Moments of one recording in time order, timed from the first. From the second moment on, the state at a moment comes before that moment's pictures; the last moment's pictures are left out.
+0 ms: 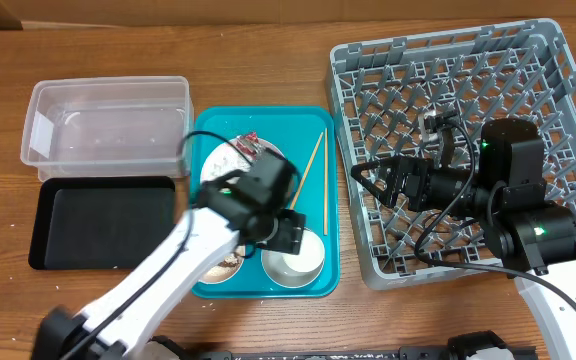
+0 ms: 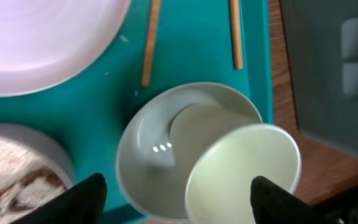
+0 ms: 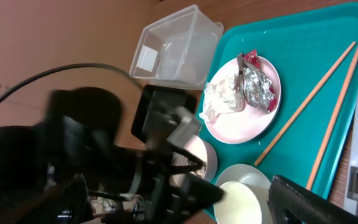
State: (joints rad) left arm -0.62 1.47 1.06 -0.93 0.15 -0.44; right arm 0.17 1.07 1.04 -0.64 -0.82 0.48
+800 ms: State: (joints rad) left arm -0.35 1.46 1.36 -1.15 0.39 -0.40; right arm 0.17 1.07 1.04 -0.65 -0.83 0.47
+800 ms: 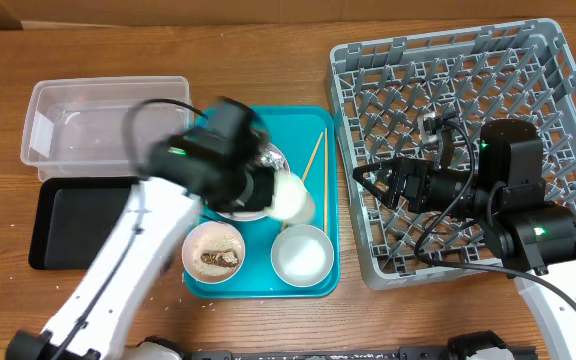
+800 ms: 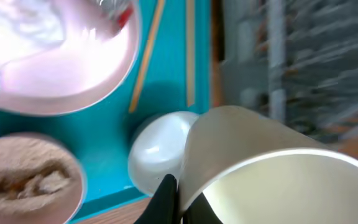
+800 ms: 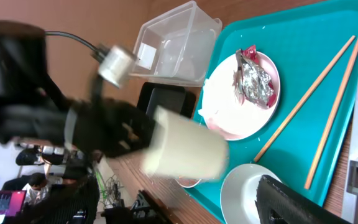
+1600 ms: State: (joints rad) left arm -0.06 1.46 1.38 -1.18 1.48 -0.18; right arm 0.43 1.15 1.04 -0.09 -1.00 0.45
